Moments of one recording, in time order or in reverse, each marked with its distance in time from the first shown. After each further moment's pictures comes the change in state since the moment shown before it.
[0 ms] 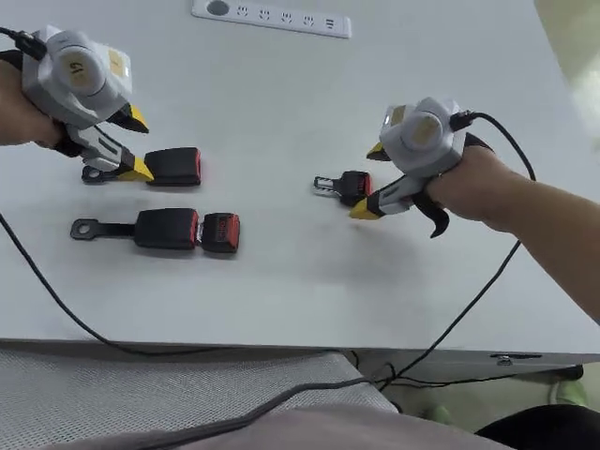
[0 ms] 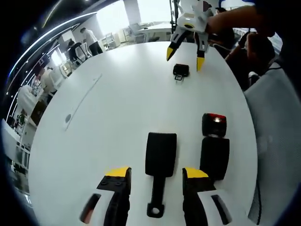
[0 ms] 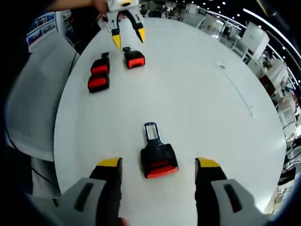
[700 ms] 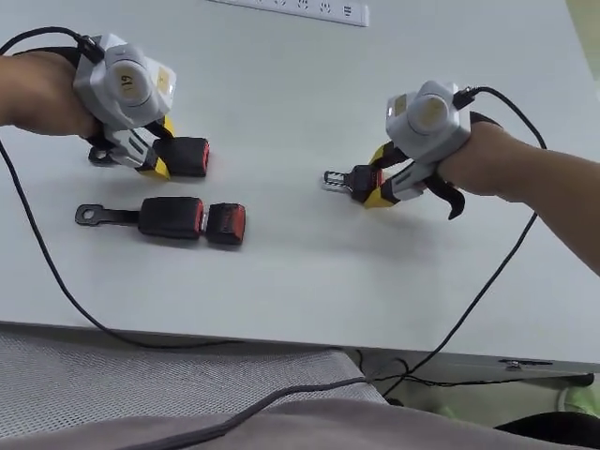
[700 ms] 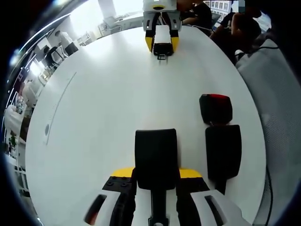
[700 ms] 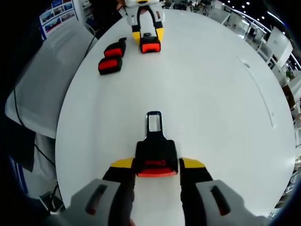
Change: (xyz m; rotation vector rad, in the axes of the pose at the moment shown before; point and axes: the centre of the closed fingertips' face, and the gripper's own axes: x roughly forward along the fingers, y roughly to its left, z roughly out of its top) left arm 0.054 -0.005 -0.010 0.159 0.128 -0.127; right arm 0.028 -0.006 -0.020 -0.167 0.121 0.203
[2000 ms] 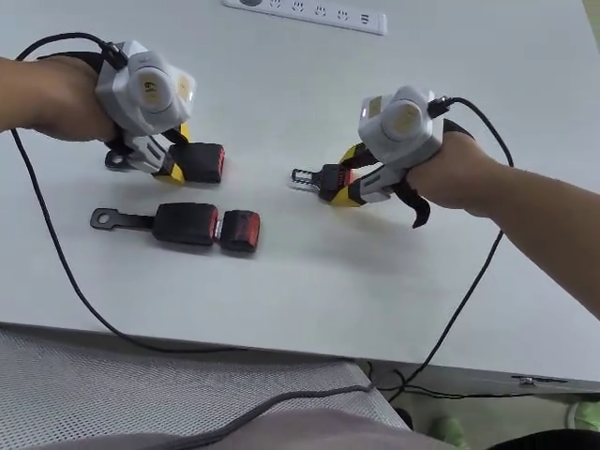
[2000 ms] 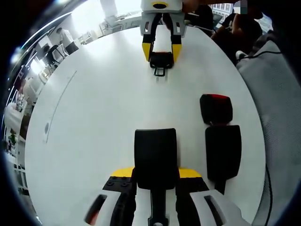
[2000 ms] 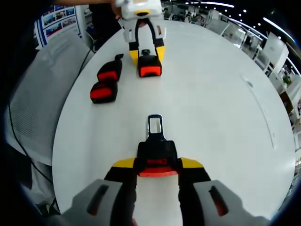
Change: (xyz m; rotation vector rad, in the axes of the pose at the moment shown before) left arm 0.000 0.000 -0.002 -0.013 0.002 -0.001; right arm 0.015 0.006 0.061 -0.007 -0.115 -0.028
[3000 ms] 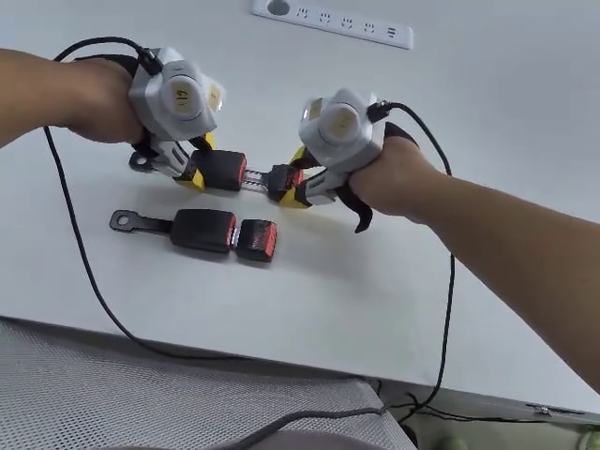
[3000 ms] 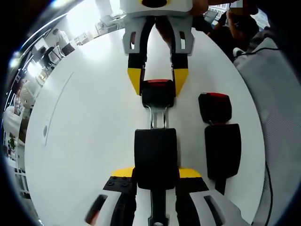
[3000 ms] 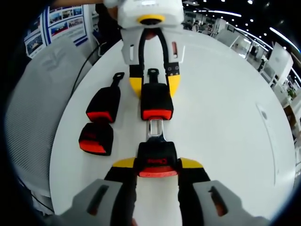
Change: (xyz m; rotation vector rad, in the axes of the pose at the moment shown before) left arm 0.002 0.001 0.000 0.016 0.019 -0.017; right arm 0.051 0.005 0.090 -0.062 -0.074 0.023
